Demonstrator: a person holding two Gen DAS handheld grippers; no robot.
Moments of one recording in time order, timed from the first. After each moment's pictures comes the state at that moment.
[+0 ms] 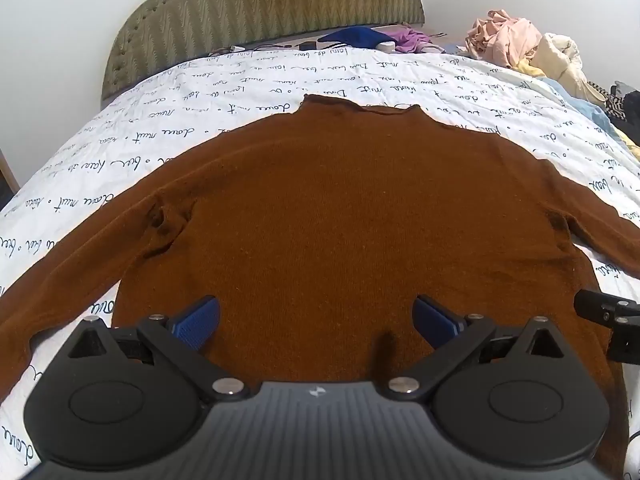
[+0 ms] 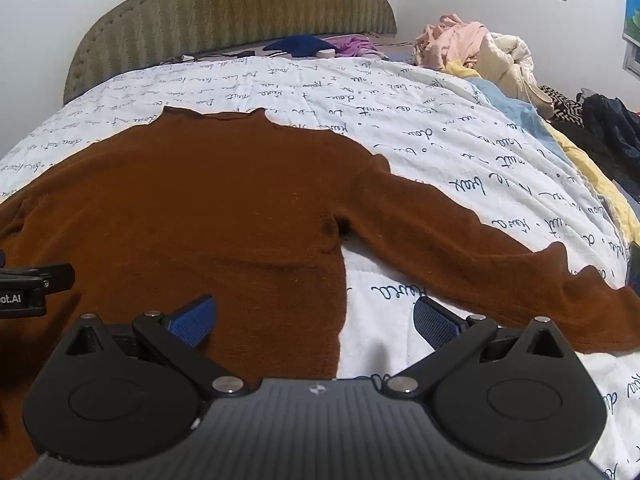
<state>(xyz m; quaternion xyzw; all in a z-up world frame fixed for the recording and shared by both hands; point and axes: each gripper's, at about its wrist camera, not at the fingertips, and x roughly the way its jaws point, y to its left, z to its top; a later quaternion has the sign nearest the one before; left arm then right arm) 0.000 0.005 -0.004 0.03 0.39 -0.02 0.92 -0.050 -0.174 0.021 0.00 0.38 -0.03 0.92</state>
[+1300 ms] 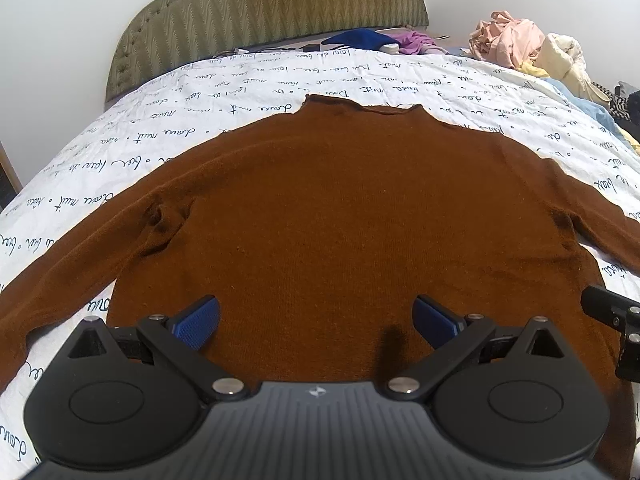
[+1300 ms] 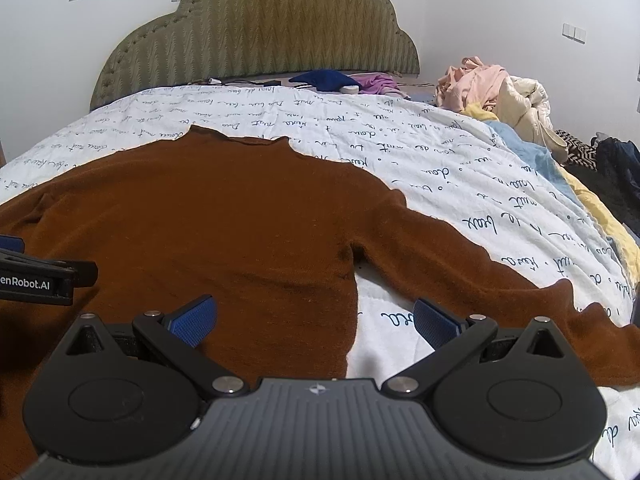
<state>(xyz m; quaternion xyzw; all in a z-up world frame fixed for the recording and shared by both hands) 0.001 -0.001 -0.010 0.03 0.38 -0.01 0.92 -0.061 -0.171 0.020 -0.03 0.33 0.00 0.94</state>
